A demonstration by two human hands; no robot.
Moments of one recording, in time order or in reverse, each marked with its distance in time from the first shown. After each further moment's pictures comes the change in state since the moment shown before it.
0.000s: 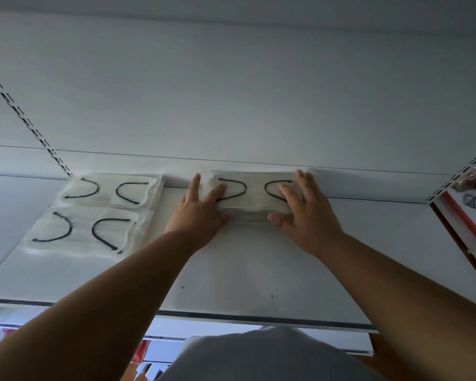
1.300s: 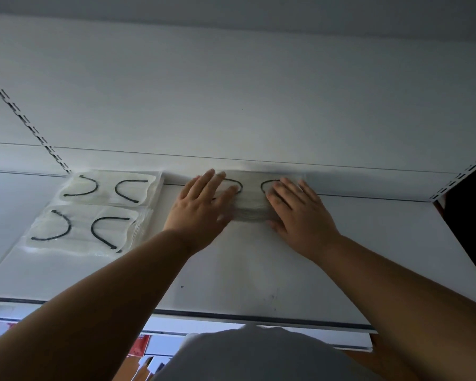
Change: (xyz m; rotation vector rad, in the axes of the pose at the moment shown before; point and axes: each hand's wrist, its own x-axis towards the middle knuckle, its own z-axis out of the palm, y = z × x) left_hand -0.002 -0.003 0.001 0.315 0.332 0.443; right_hand 0.002 -0.005 0.005 -0.270 0.182 -0.346
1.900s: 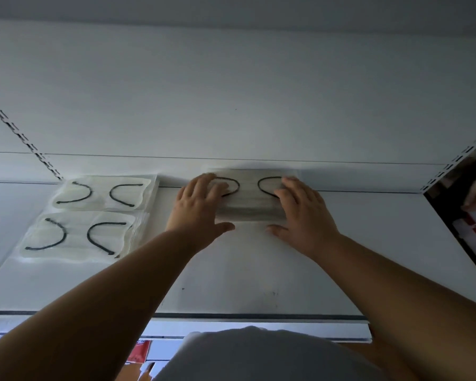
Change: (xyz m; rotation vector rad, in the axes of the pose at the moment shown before) left_hand 0.006 0.005 -0.005 -0.160 -0.096 -0.164; right_hand -0.007 -0.006 -0.008 0.130 -0.095 0.246
